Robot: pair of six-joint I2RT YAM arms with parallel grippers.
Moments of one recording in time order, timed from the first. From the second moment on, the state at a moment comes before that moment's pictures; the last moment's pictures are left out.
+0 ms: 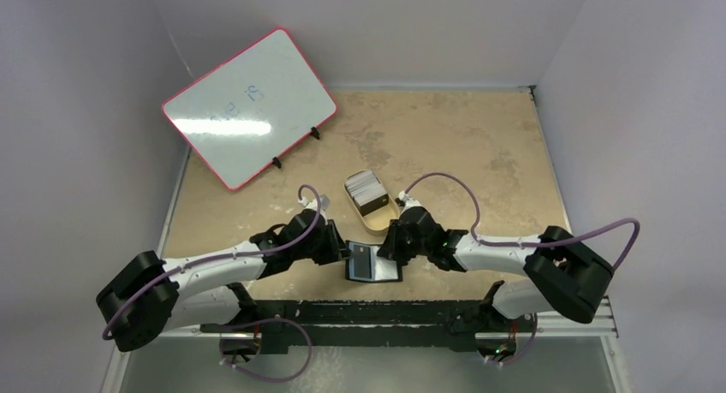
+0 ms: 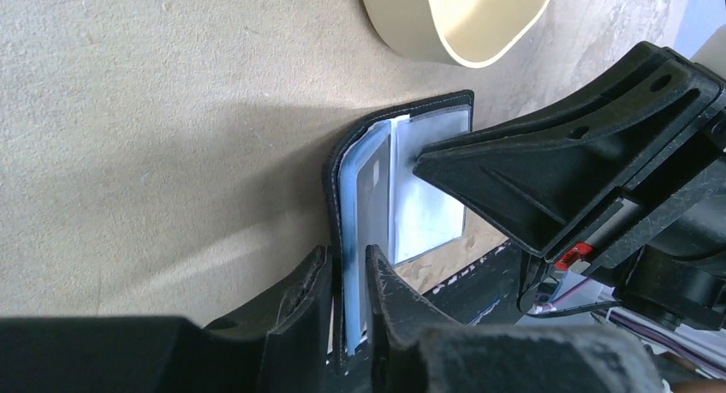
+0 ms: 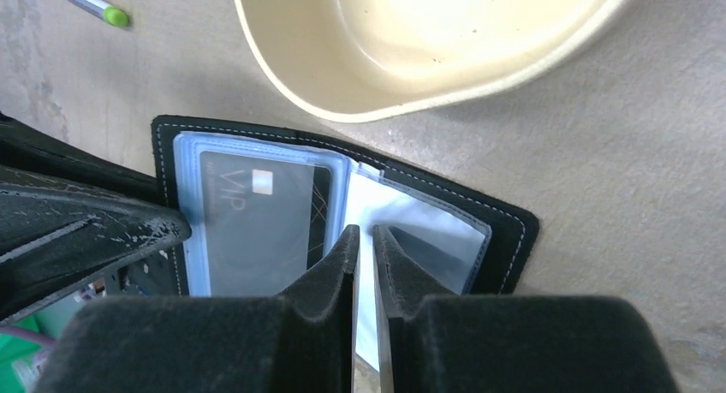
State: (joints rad) left arm -0.87 1.13 0.40 -0.03 0.07 -1.06; right arm 0.89 1.36 0.45 0.11 -0.05 0.86
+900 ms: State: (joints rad) left arm -0.87 1.16 0.32 0.31 0.14 -1.13; right arm 0.89 1.40 0.43 0.23 -0.06 0.87
